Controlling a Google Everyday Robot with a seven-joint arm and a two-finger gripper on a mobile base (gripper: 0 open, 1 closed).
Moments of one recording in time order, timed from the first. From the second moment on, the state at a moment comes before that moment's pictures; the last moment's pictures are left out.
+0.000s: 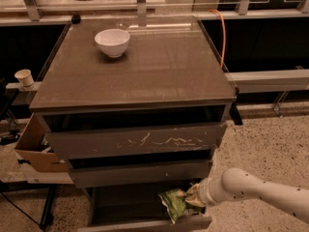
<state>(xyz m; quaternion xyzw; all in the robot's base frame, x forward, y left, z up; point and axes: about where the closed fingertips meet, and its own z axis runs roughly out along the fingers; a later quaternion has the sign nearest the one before) 0.475 -0.159 0.372 -0.58 0.76 0.16 0.24</state>
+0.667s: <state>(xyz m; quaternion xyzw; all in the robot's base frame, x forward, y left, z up) 0.471 -0.165 0.410 -0.58 0.76 0.17 0.23</state>
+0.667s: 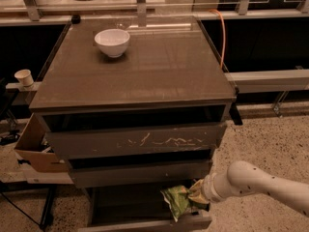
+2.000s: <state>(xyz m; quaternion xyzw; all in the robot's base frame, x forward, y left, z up) 0.437 -0.164 0.624 -0.63 0.73 0.12 0.25</state>
